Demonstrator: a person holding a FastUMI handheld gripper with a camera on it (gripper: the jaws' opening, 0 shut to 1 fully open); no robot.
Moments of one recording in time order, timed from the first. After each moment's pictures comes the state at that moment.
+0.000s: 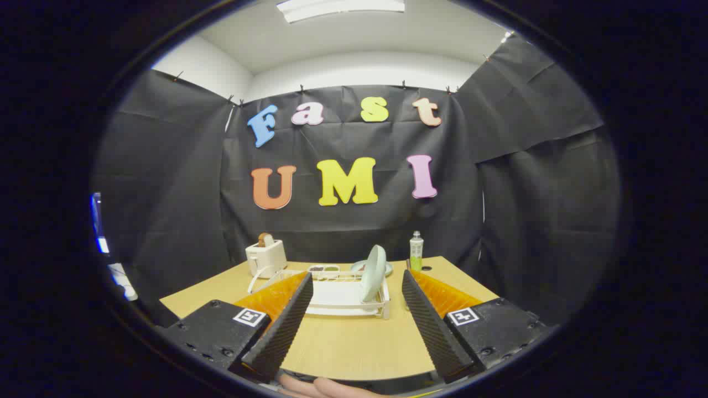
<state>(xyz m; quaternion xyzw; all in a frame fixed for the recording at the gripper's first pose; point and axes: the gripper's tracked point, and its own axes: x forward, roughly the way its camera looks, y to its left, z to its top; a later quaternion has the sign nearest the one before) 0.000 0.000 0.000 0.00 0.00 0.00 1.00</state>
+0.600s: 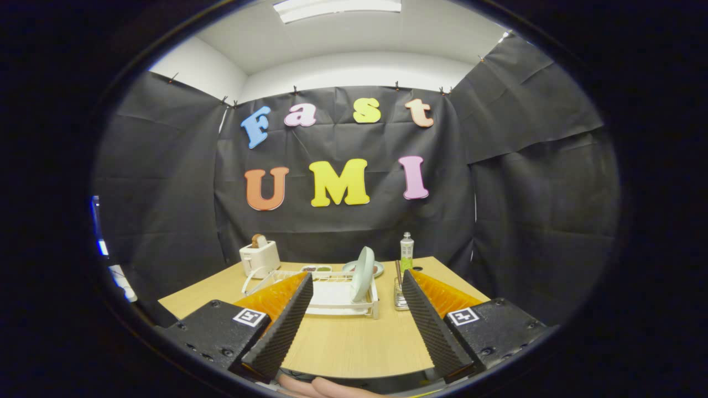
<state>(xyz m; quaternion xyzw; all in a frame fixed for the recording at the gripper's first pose) -0.011 -0.018 0.006 0.00 0.00 -0.02 1.00</state>
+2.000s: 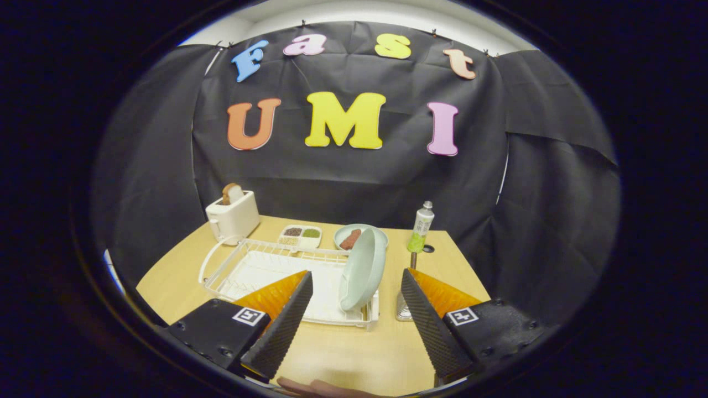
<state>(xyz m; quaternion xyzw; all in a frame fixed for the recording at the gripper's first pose) 0.222 -0.019 0.024 -0.07 0.21 -0.03 0.97</state>
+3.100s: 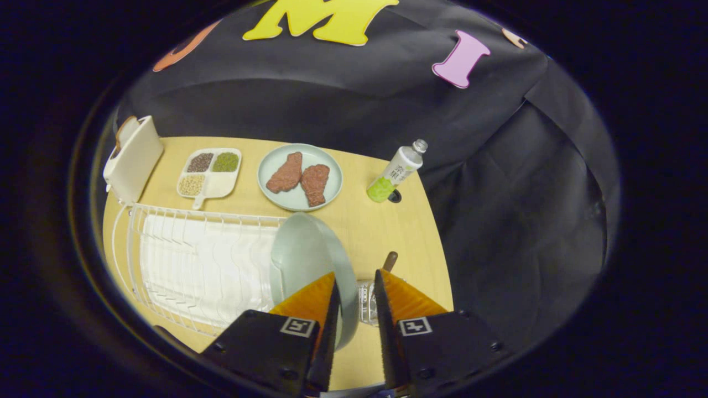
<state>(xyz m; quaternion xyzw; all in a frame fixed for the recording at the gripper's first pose) 0.383 -0.060 -0.014 -0.14 0.48 -0.20 0.84</state>
